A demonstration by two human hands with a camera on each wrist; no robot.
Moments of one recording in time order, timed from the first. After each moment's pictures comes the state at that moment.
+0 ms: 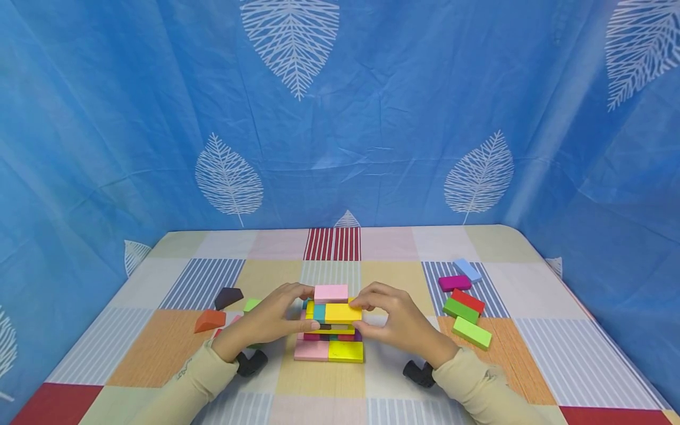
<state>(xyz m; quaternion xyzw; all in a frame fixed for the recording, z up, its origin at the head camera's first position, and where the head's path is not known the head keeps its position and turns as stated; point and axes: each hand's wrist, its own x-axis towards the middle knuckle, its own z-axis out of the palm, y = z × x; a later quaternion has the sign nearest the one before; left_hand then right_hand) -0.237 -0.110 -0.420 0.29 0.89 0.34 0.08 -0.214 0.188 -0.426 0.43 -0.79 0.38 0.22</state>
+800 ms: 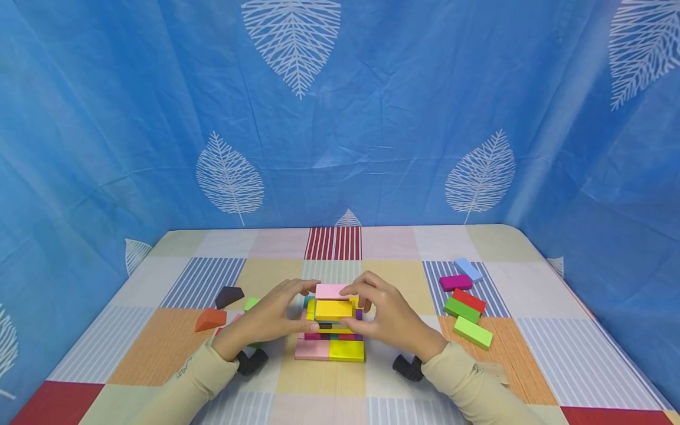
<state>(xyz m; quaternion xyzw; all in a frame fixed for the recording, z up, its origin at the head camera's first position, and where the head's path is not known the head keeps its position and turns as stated) -0.236 -0.110 -0.416 0.30 0.89 0.35 0.07 -0.220 0.173 -0.419 0.40 -0.81 0.38 0.18</state>
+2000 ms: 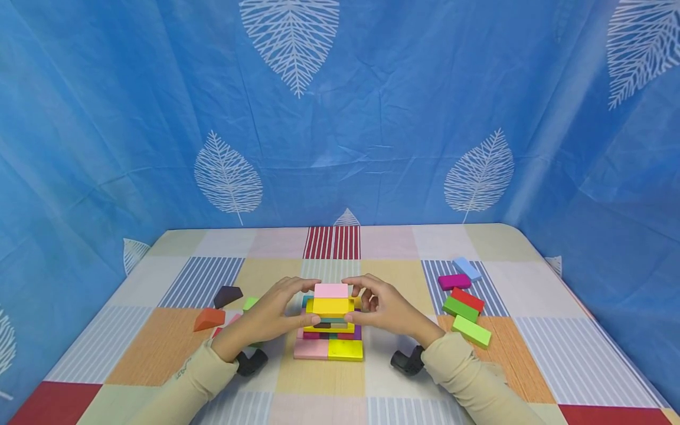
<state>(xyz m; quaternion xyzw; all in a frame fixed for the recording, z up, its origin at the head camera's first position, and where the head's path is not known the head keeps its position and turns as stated) -0.234 -0.108 -0.416 0.31 0.88 0.36 0.03 -0.236 0.186 -0.429 0.33 -0.80 0.50 -0.03</state>
